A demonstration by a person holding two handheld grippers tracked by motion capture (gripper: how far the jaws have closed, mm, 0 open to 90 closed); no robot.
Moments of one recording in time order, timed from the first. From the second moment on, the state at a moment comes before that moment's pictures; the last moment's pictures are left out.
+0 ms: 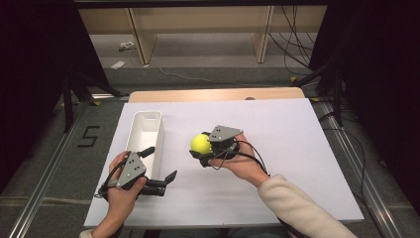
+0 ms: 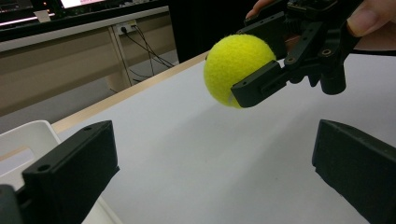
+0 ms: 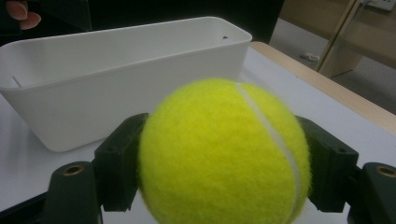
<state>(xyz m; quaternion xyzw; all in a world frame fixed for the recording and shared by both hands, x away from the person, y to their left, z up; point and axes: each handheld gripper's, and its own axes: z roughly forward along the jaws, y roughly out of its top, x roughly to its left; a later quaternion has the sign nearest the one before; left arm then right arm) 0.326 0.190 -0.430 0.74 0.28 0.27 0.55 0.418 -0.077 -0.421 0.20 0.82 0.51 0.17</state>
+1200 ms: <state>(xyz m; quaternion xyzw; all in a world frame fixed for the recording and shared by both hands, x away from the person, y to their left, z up) 0.325 0.191 -0.430 0.74 0.28 0.27 0.55 0.419 -0.064 -0.420 0.19 0.82 0.51 0.17</state>
